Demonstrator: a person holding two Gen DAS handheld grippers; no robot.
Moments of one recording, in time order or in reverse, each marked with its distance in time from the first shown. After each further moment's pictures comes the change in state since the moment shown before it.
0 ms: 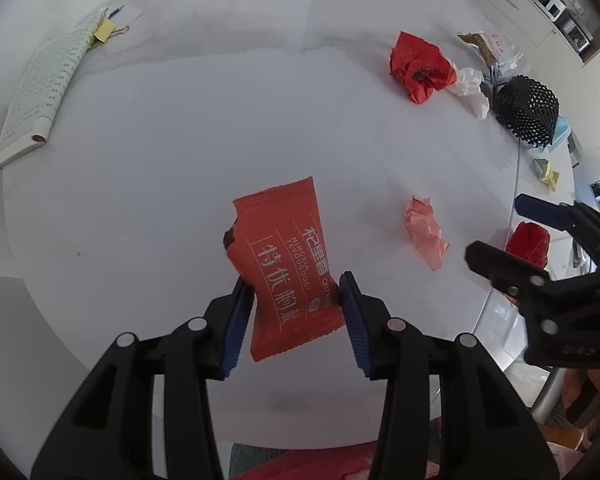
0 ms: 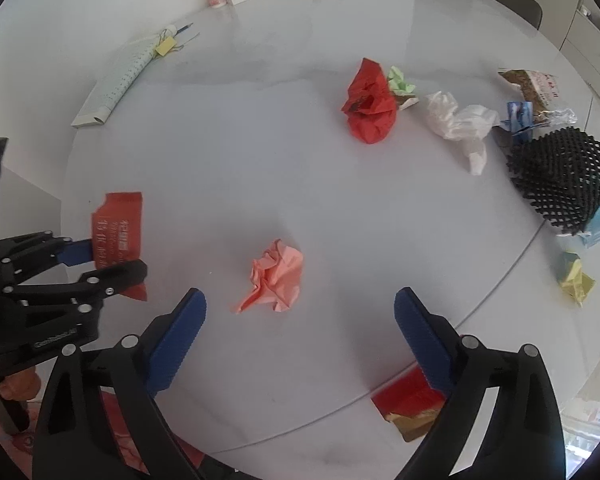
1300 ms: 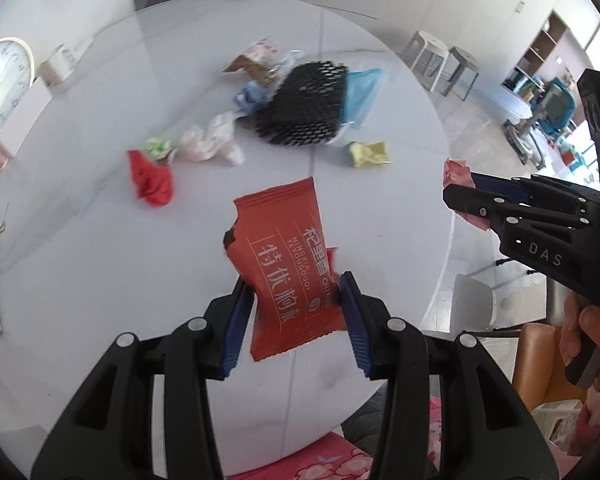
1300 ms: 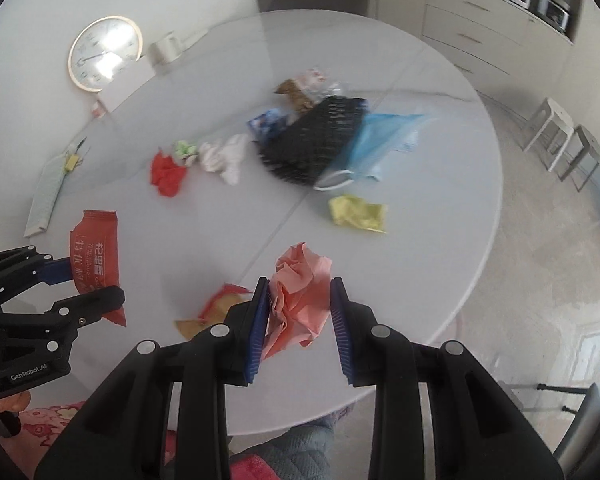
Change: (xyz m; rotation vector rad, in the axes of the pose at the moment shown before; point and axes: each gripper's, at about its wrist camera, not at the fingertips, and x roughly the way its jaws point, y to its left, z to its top) left arm -0.058 -0.227 0.018 0.499 -0.088 -0.206; right arm -0.143 -0.175 -0.104 0.384 -0.201 -0.194
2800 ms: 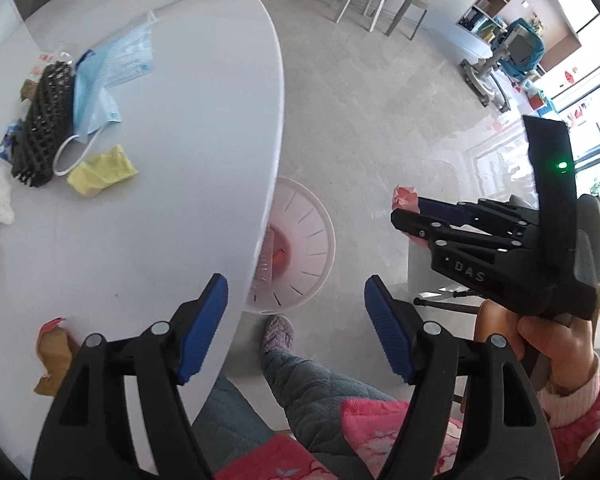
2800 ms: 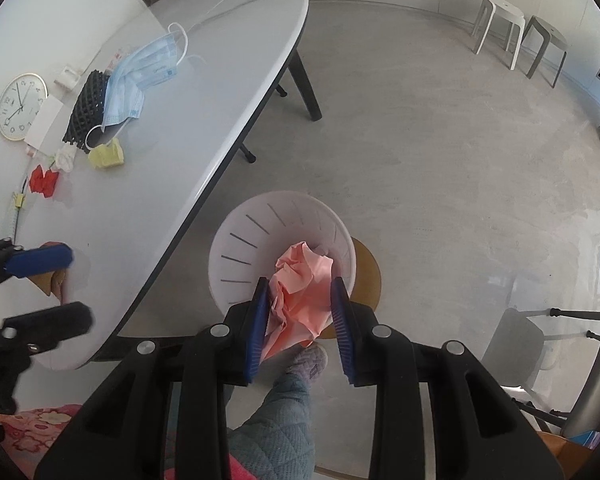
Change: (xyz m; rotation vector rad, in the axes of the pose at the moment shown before) left arm 0.109 -0.223 0.056 0.084 0.184 -0.108; right arm 0.053 -0.250 -0.084 0.223 0.145 0.037
